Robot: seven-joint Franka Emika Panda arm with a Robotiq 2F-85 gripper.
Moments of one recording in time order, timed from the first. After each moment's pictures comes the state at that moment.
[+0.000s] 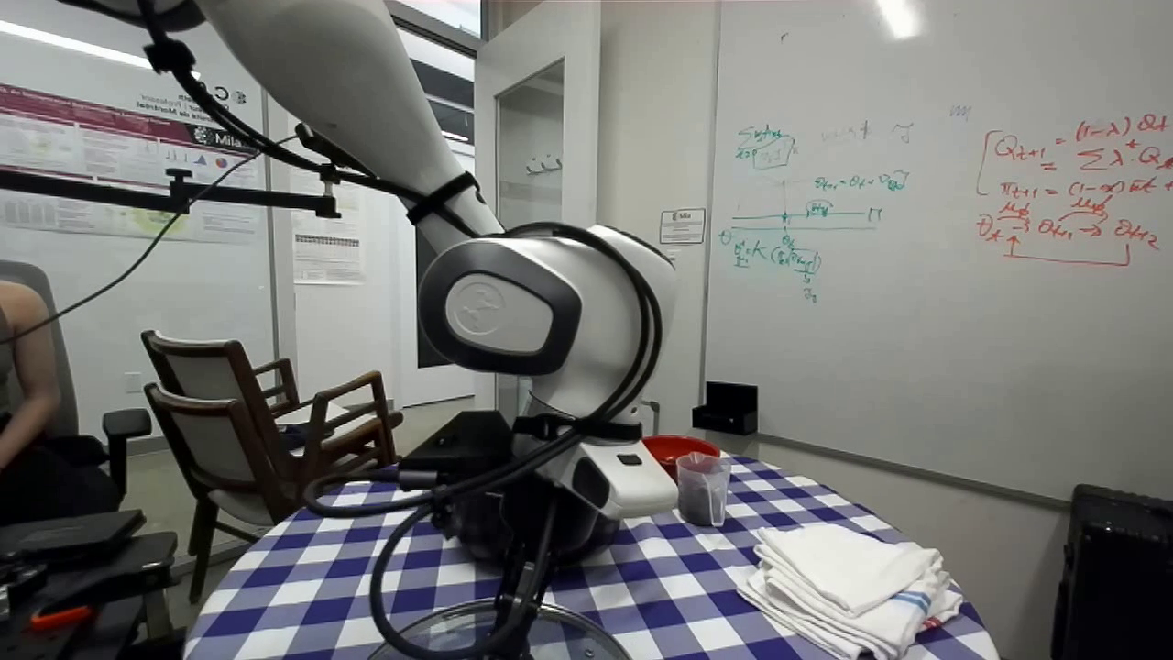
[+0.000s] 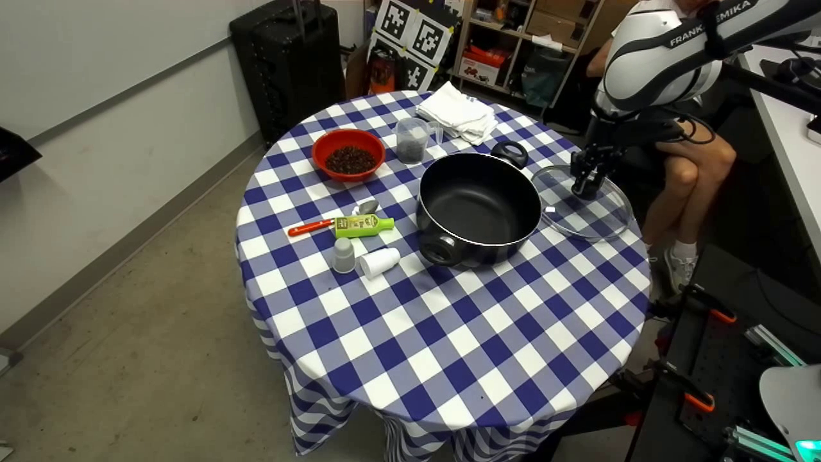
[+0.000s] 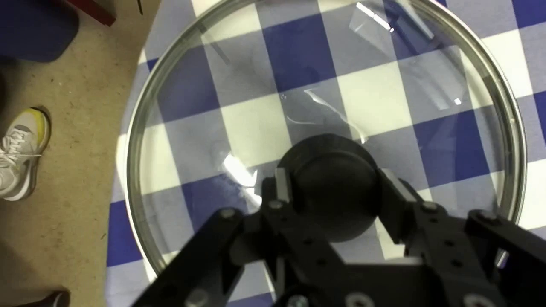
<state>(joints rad) -0.25 0.52 -0.17 -2.02 0.10 2.25 0.07</state>
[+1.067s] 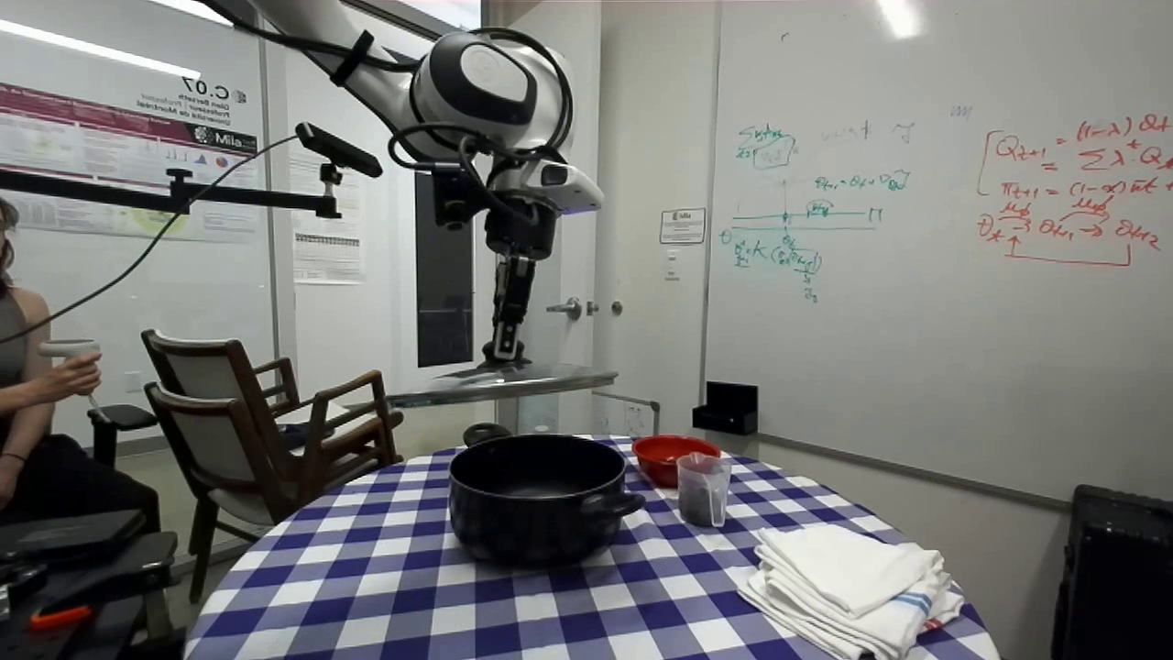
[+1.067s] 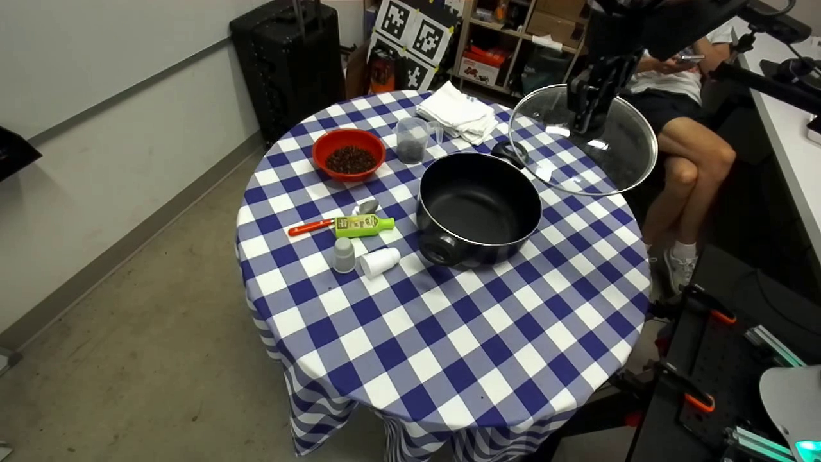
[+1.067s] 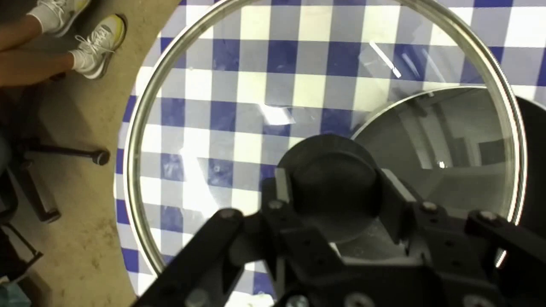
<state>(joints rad) 0.03 0.16 -0.04 -1.93 -0.19 1.89 0.32</state>
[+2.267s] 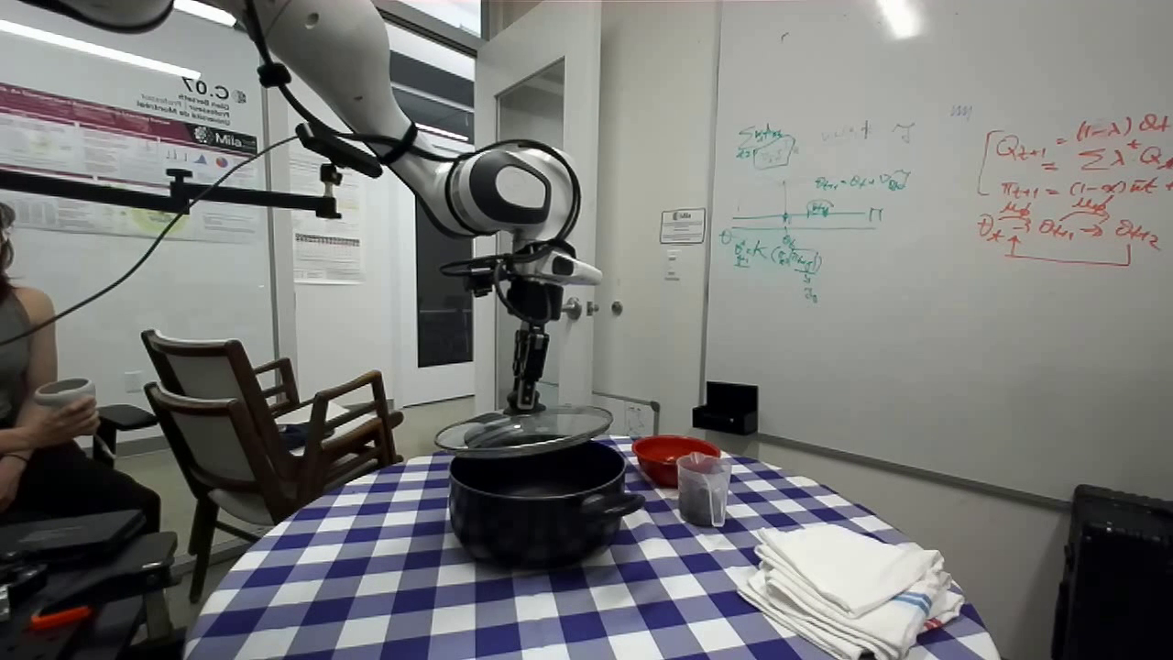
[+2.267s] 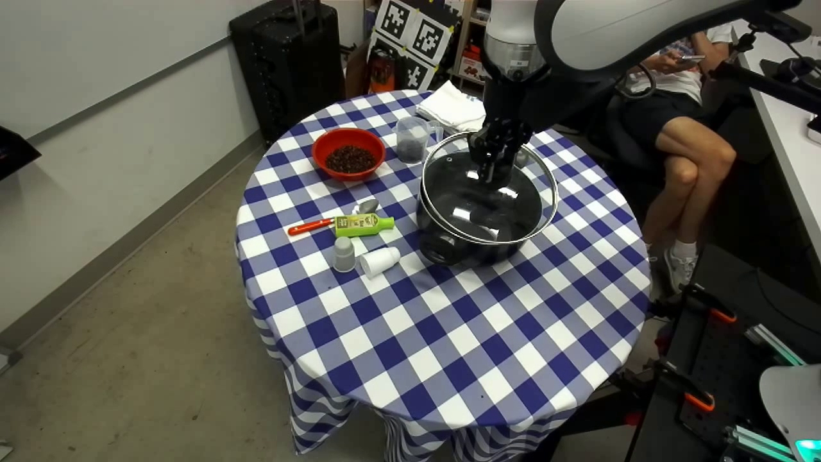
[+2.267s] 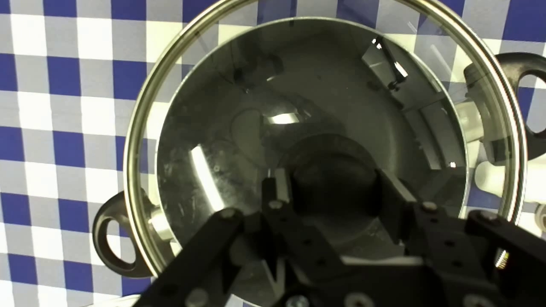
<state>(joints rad) 0.11 0.43 0.02 -1.76 -0.09 2.04 0.42</state>
